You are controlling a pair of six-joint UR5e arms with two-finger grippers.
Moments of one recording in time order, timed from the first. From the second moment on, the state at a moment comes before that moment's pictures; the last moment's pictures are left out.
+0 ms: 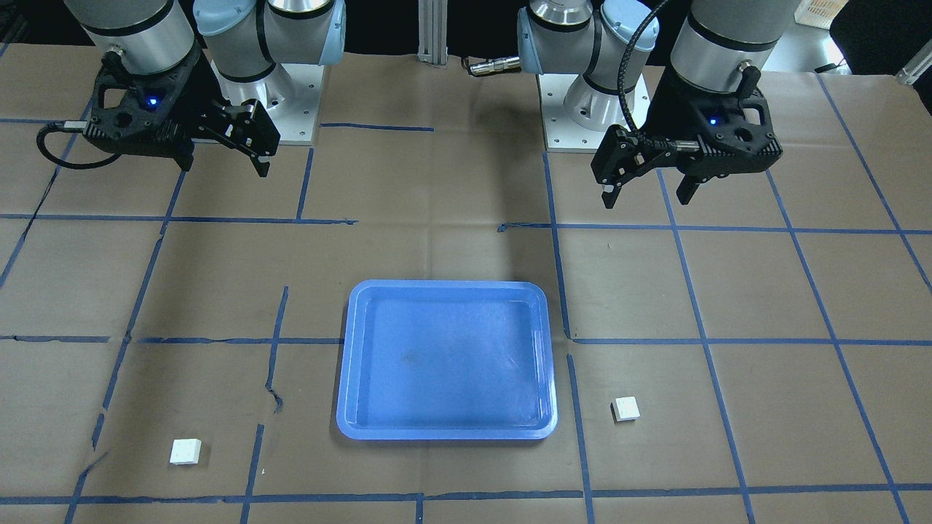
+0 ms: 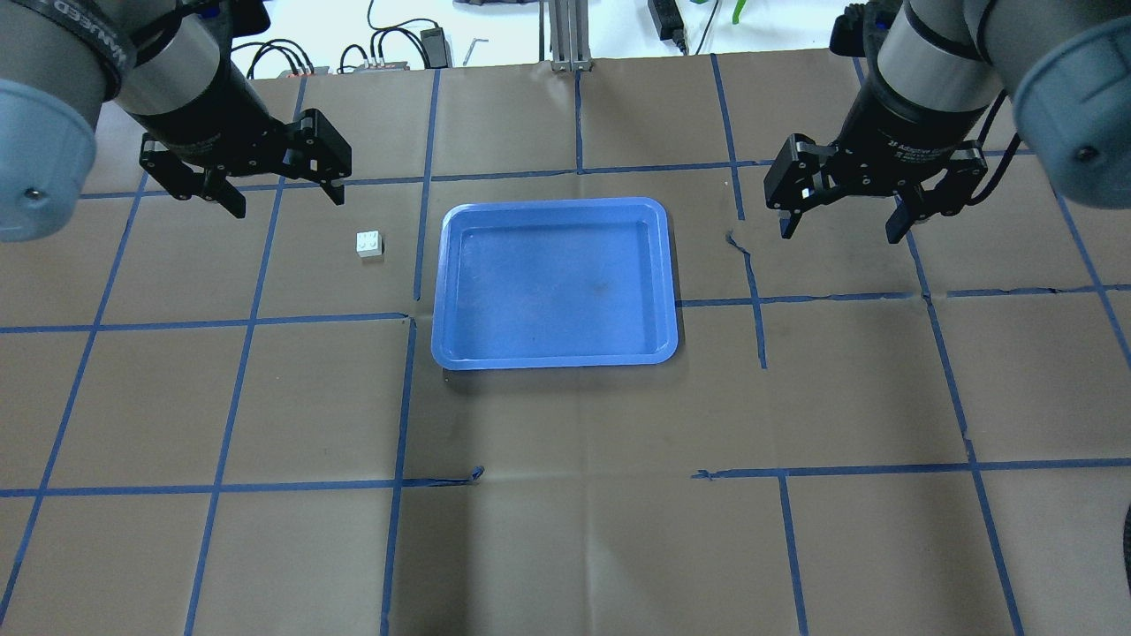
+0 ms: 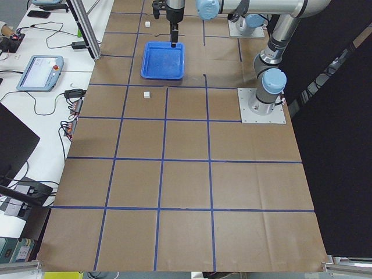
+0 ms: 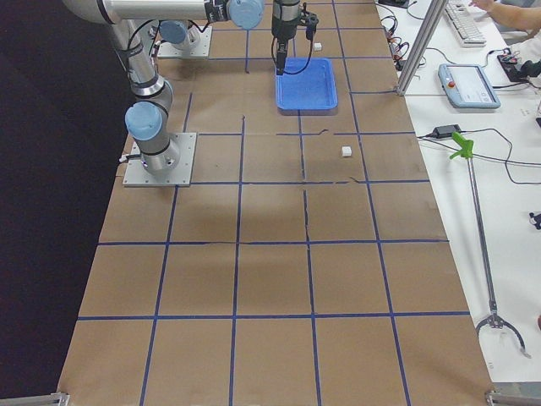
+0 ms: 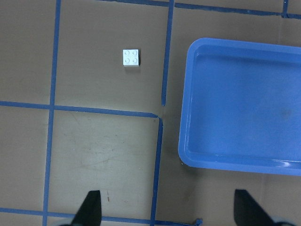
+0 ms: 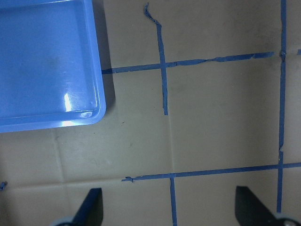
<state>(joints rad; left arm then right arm) -1.54 -1.55 -1.60 -1.46 1.57 -0.07 1.57 -1.62 1.62 -1.54 -1.54 0.09</state>
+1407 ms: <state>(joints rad) -1.43 -1.98 -1.66 -1.08 1.57 0.05 1.52 -1.53 1.61 -1.68 -1.56 -1.07</state>
